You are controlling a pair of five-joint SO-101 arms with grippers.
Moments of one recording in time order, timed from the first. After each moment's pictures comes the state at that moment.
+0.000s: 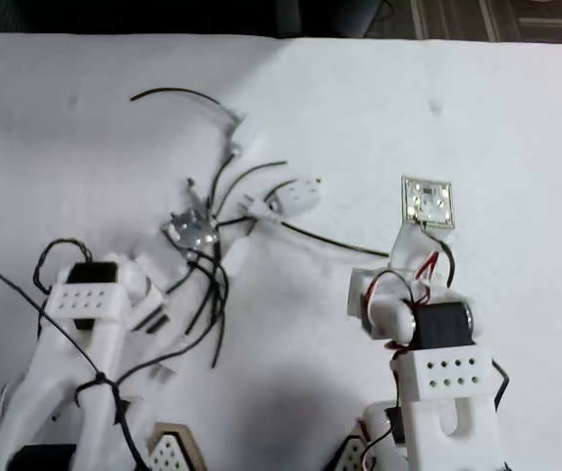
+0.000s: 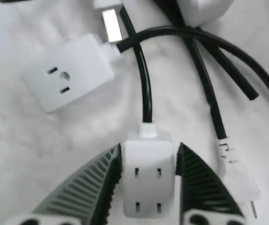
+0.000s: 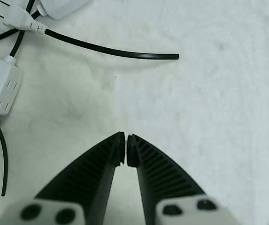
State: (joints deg) left arm -7.7 -31.5 62.8 56.4 -47.3; right arm -8.7 -57.5 53.2 76.1 -10.5
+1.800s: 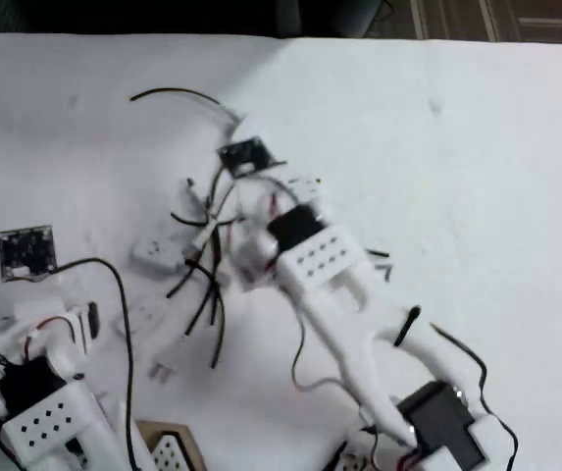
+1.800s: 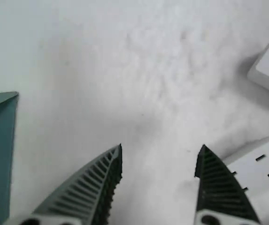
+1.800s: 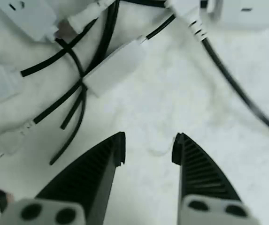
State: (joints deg) left arm -38.8 -77.9 78.0 65.5 -21.7; right arm -34.1 -9.8 19.0 74.5 -1.8
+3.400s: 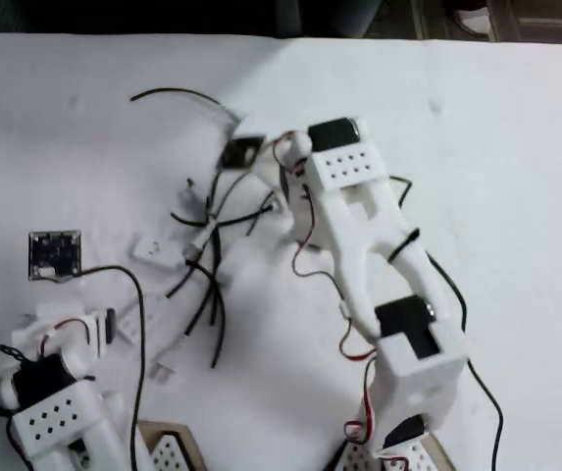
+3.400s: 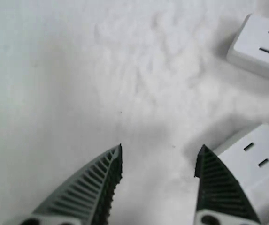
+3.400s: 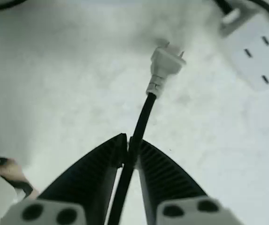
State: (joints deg) left arm -35.1 -77.9 83.3 62.4 -23.5; right arm -20.9 13.6 -8.1 97.0 61.2
